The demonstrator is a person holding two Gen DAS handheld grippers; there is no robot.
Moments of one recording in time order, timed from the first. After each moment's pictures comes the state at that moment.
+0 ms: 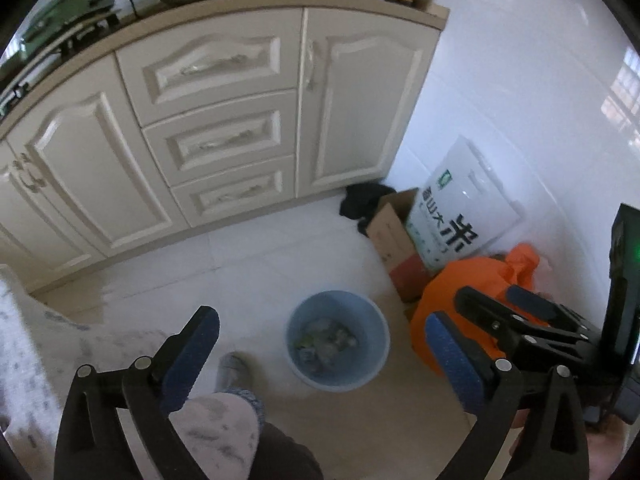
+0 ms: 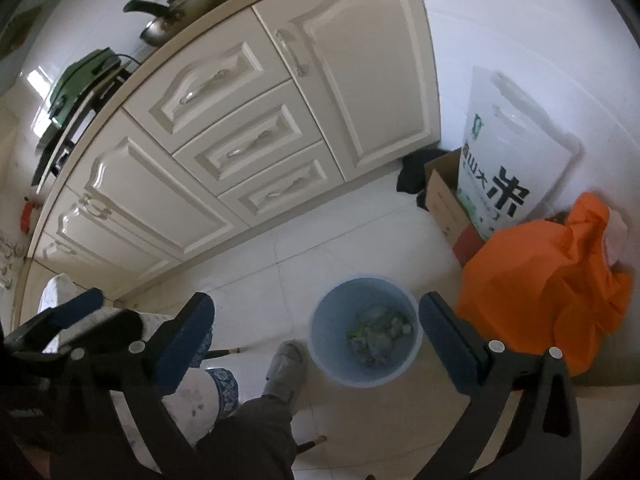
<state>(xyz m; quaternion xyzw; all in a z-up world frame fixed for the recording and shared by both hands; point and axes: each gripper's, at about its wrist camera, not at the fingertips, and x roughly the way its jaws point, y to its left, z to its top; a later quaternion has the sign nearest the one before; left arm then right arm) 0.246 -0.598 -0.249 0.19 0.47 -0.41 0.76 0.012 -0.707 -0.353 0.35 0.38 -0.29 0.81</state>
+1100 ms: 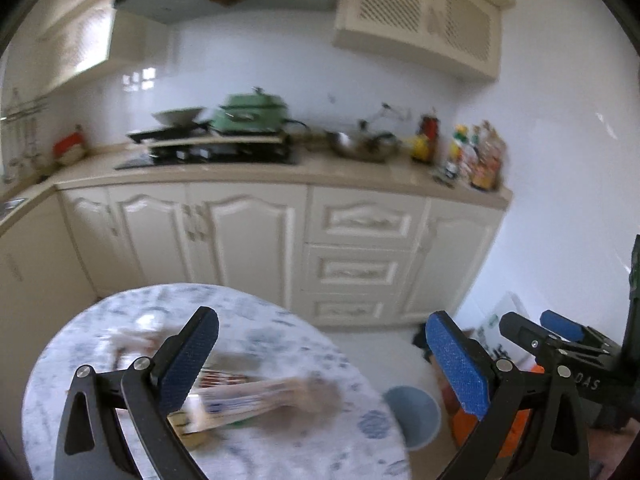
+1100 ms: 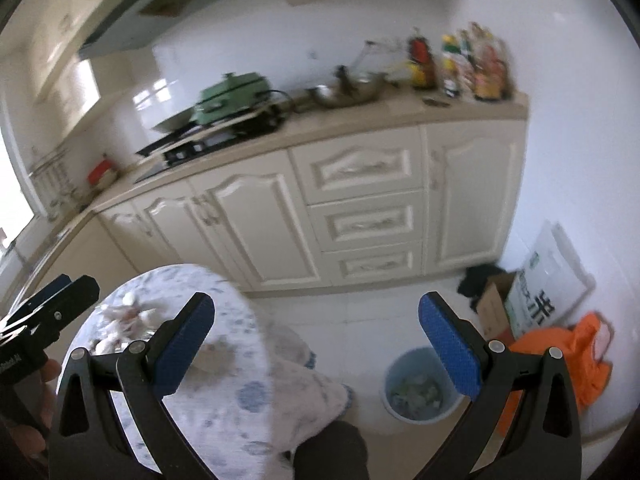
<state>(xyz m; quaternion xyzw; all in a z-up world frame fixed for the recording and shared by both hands) 0.096 -0.157 -0.067 0.03 0.28 -0.30 0.91 0.068 -0.487 -0.156 0.18 0.28 -0.19 0.92</state>
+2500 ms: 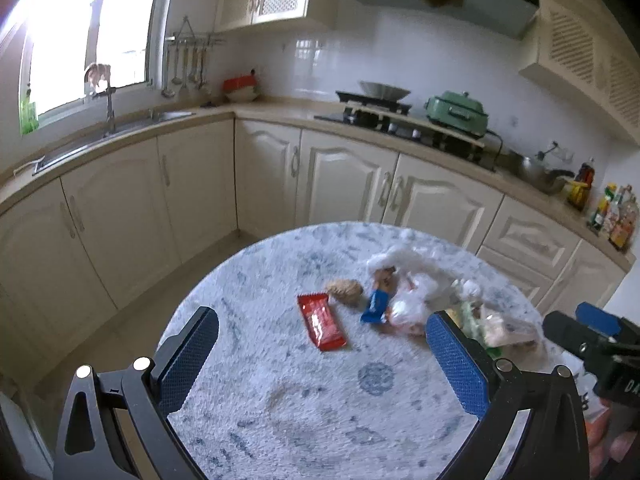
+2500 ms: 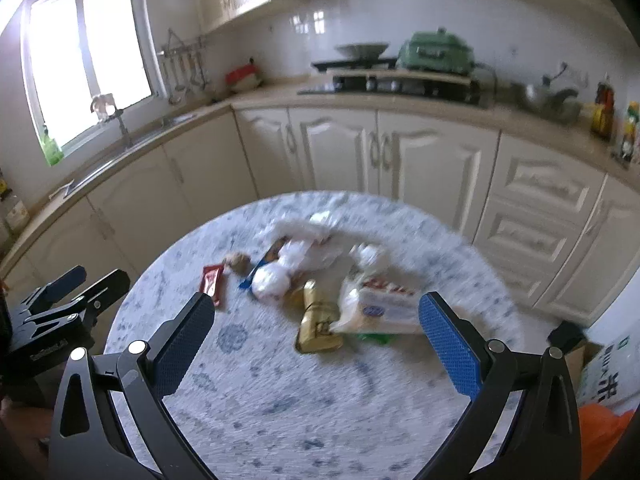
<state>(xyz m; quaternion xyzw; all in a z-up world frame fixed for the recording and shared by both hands) 0.048 0.036 -0.105 -0.05 0.33 -0.05 0.94 0.178 -0.256 -0.204 0.07 0.36 0.04 0.93</state>
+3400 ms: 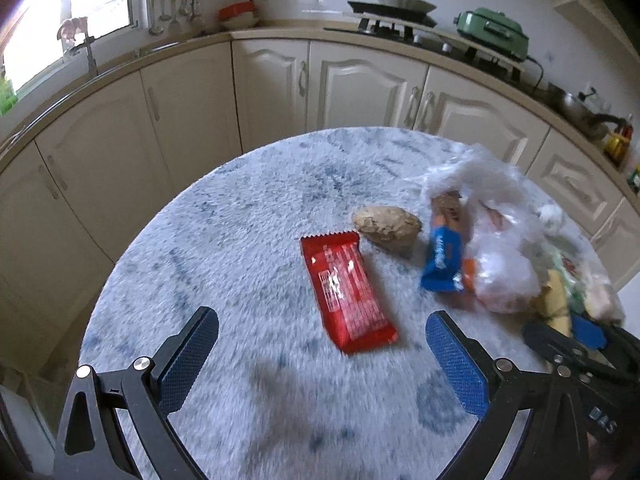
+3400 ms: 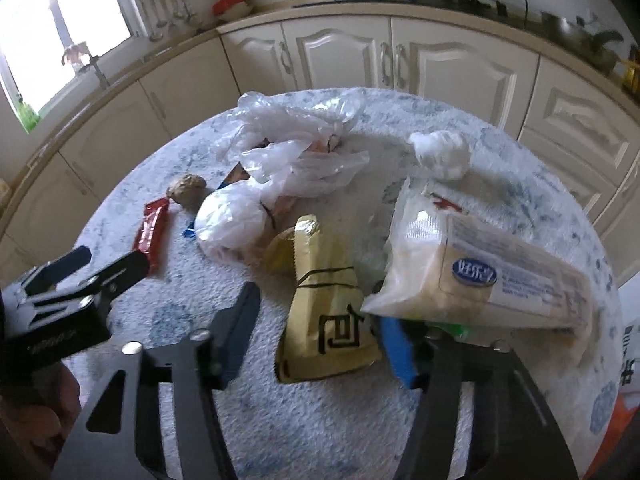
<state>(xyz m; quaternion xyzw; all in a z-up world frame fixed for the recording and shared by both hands) 0.221 0.020 -0.204 -0.02 0.45 -0.02 0.89 0.259 -0.245 -0.312 0.06 0.46 0.04 0.88</state>
